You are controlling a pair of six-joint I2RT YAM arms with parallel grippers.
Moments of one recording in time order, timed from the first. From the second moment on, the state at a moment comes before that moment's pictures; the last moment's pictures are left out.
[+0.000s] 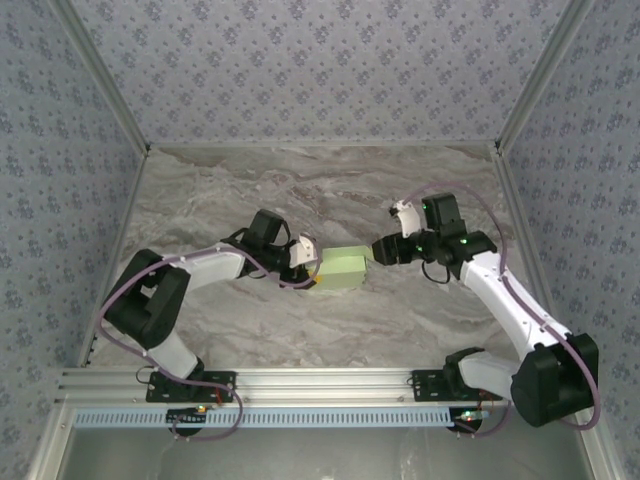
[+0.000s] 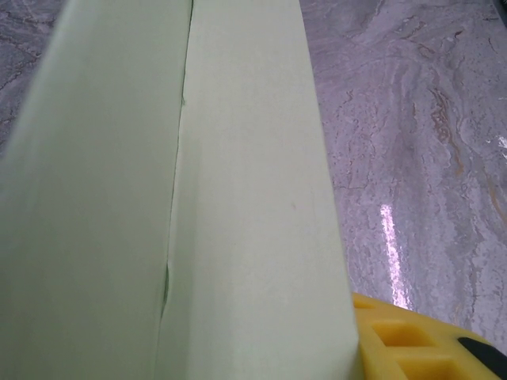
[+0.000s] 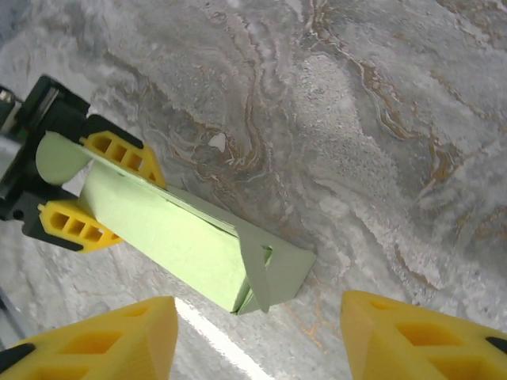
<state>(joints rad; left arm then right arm) -0.58 1.64 0.84 -0.09 0.75 0.68 0.32 1.18 0.91 -0.59 -0.46 -0.01</state>
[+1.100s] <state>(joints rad) -0.56 1.45 0.69 0.18 0.68 0.44 0.61 1.26 0.86 -0.48 0.12 0.31</state>
